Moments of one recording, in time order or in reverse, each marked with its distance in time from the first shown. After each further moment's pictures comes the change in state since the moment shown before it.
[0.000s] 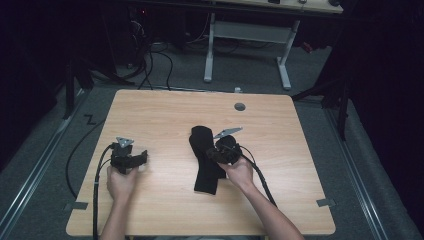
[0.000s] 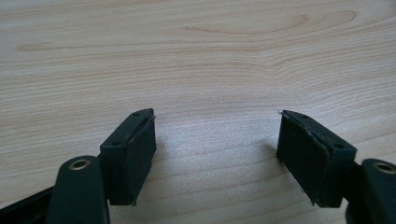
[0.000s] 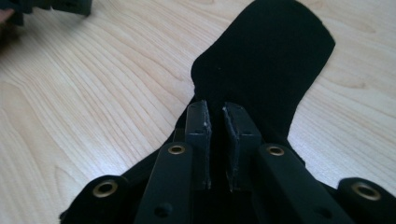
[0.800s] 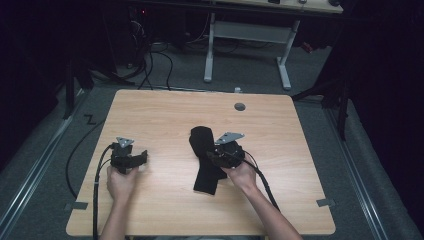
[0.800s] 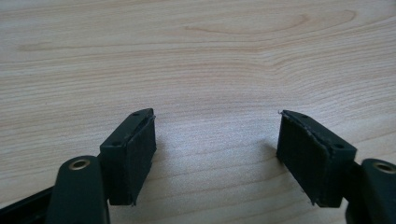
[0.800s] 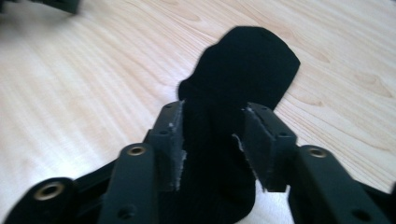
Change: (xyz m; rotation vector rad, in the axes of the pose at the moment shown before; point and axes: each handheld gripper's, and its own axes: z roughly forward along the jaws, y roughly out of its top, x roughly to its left) left arm 0.000 0.000 0.000 0.000 0.000 0.000; right arm 0.009 -0.011 -0.016 -0.089 -0.105 -0.122
